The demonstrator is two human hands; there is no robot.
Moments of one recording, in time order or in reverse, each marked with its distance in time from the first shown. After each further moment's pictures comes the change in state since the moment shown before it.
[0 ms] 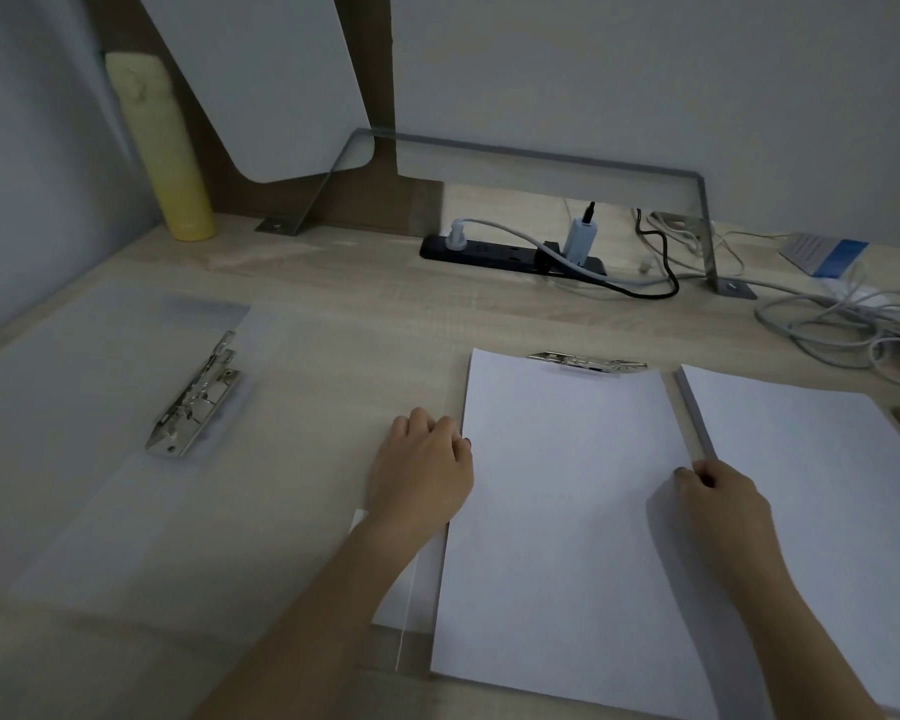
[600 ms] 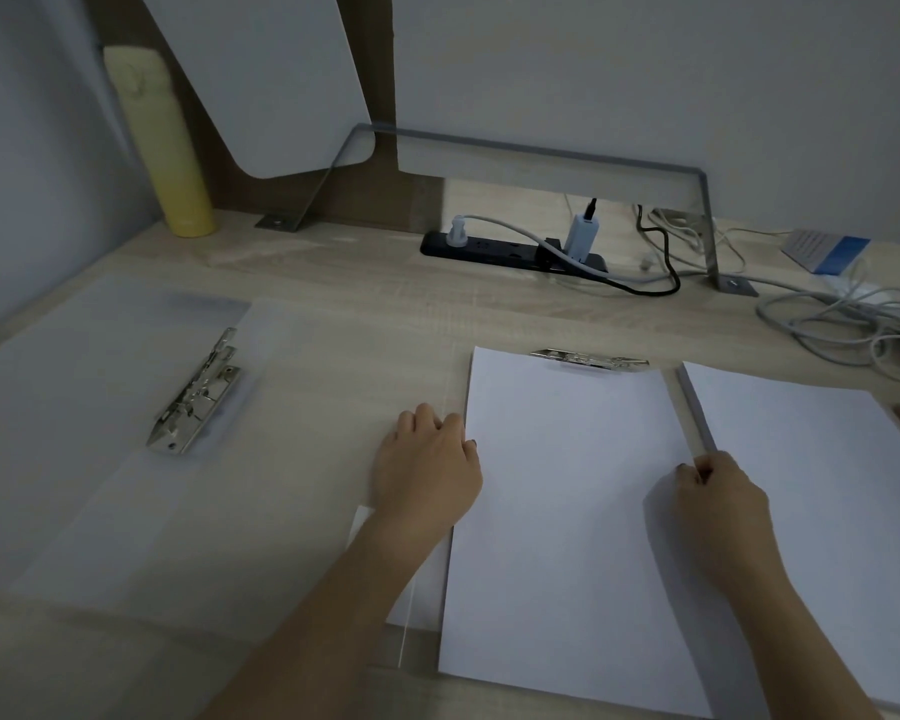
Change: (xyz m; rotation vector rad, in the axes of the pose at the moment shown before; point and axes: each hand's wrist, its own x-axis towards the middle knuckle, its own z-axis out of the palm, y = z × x) left_hand -0.001 0.005 0.000 0.149 -0.006 0.018; right_hand 0.002 0.000 0.007 0.005 0.052 -0.031
